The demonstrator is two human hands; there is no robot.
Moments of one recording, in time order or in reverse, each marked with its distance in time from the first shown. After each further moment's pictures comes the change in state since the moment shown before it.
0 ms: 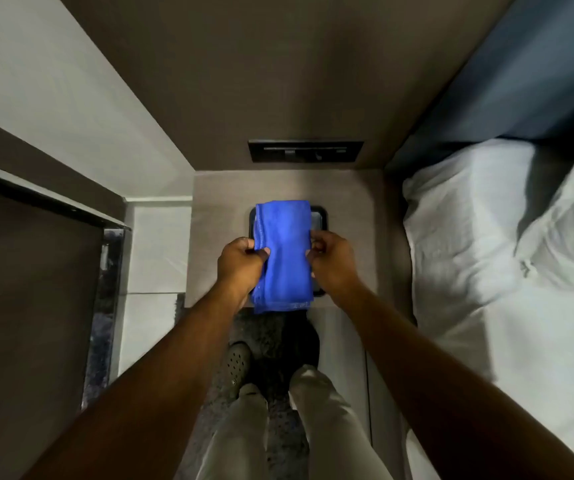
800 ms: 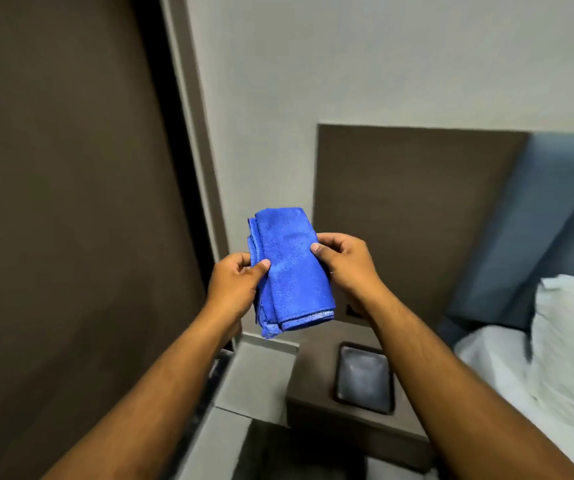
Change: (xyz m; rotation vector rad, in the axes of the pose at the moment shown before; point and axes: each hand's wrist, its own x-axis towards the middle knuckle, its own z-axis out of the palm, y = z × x) left_hand -0.415 0.004 -0.338 -0.434 0.285 0.709; right_hand -0.457 -0.239 0.010 0.293 -0.280 -0.817
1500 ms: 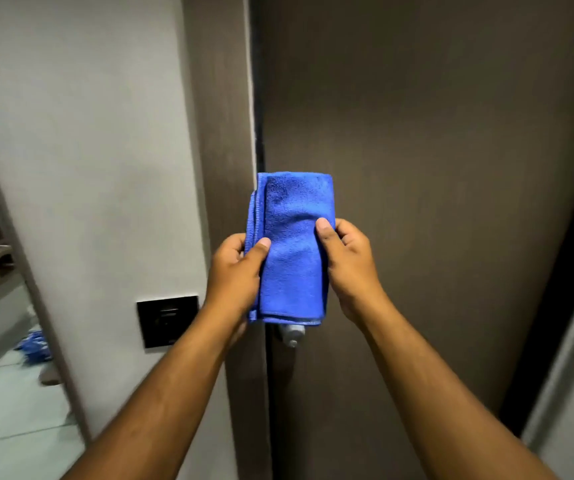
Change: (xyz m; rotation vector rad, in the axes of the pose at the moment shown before) left_hand -0.192 0.120 -0.368 0.043 1.101 0.350; right_hand -0.129 -0.176 0.426 0.542 -0.951 -0.284
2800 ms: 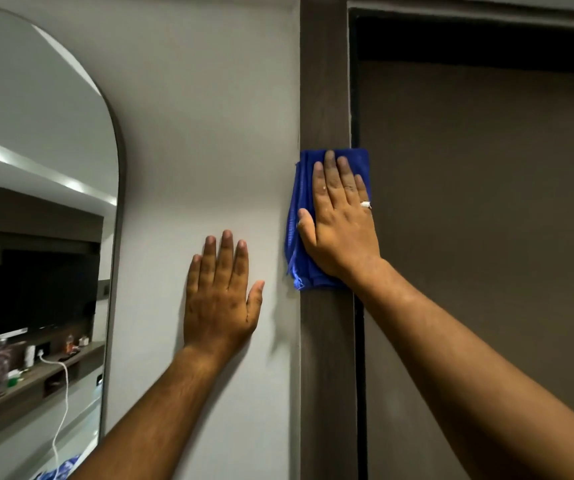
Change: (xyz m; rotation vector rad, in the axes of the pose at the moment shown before) left_hand 0.182 0.108 -0.128 1.413 0.520 0.962; right_hand 0.205 -0.141 0.167 -1.278 0.208 -1.023
